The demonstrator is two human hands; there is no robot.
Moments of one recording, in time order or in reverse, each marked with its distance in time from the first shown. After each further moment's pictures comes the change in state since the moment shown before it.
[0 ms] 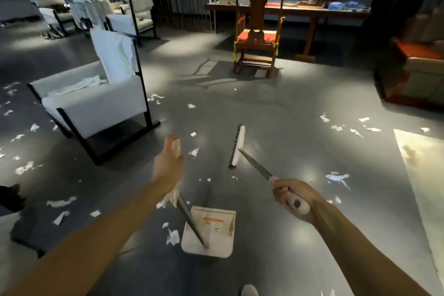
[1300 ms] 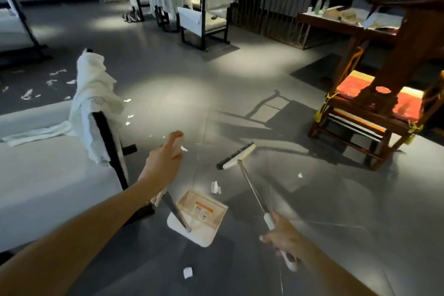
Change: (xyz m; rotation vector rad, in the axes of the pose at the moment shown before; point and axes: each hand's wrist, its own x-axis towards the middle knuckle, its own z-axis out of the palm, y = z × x) left_hand 1.184 0.120 0.156 0.216 0.237 -0.067; right_hand 0.993 -0.738 0.349 -1.379 -0.057 -0.045
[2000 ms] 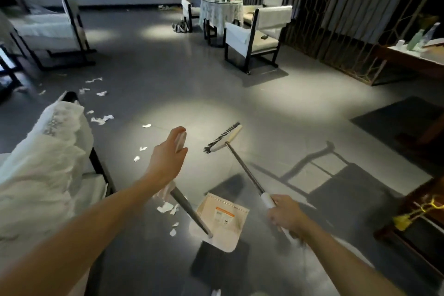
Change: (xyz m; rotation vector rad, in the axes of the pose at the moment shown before) left_hand 0.558 -0.019 0.049 -0.060 0.223 -0.207; right_hand 0.467 -0.425 -0.196 -0.348 -0.006 -0.329
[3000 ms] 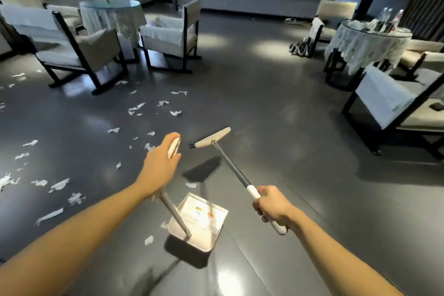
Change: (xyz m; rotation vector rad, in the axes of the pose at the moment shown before) left_hand 0.811 -0.204 -0.030 0.124 0.411 -0.400; right_hand 0.859 -0.551 -0.056 -0.086 -0.490 -0.341
